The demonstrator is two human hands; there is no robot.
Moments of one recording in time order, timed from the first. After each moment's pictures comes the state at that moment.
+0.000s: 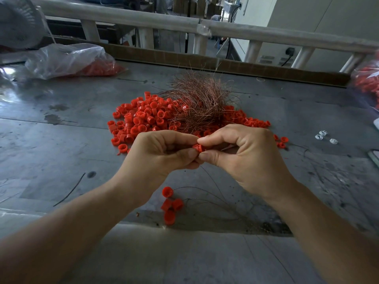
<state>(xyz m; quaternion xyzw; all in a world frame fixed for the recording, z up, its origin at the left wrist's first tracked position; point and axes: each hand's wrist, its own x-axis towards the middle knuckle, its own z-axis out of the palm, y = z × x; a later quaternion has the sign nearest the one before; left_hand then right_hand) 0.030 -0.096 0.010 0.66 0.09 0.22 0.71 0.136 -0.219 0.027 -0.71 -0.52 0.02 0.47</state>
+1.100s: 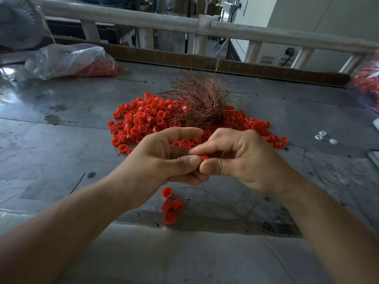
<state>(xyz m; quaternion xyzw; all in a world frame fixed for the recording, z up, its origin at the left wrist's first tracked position) 0.025 -0.091 0.014 0.63 0.05 0.11 0.77 0.145 -0.221 0.031 -0.66 -0.56 0.20 0.45</state>
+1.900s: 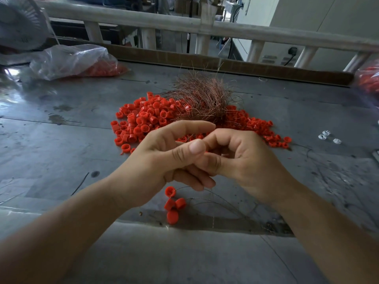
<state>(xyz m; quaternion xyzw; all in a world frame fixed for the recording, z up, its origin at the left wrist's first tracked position) 0.021 -0.092 0.021 0.61 -0.02 0.10 0.78 0.125 -0.220 0.036 -0.62 -0.50 0.27 0.54</state>
